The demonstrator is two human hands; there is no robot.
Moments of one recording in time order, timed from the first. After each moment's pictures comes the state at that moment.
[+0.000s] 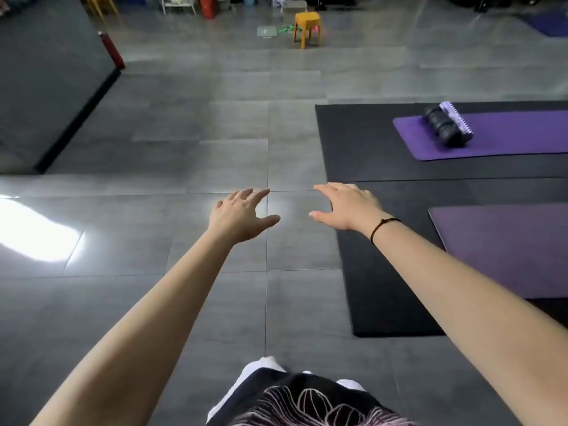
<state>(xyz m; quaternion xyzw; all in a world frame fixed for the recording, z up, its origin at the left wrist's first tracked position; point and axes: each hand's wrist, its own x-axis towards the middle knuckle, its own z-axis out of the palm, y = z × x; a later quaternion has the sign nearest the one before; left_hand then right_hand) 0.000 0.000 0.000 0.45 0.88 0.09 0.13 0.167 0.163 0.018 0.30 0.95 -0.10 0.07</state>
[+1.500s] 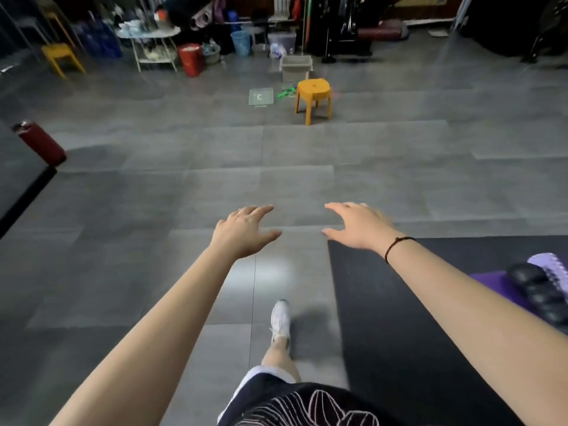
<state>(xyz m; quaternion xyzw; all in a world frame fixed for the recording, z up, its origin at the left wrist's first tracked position) -0.865 1.095 -0.013 0.44 0.88 0.07 0.16 -0.684 1.264 0.003 0.31 0.94 -0.12 0.09</state>
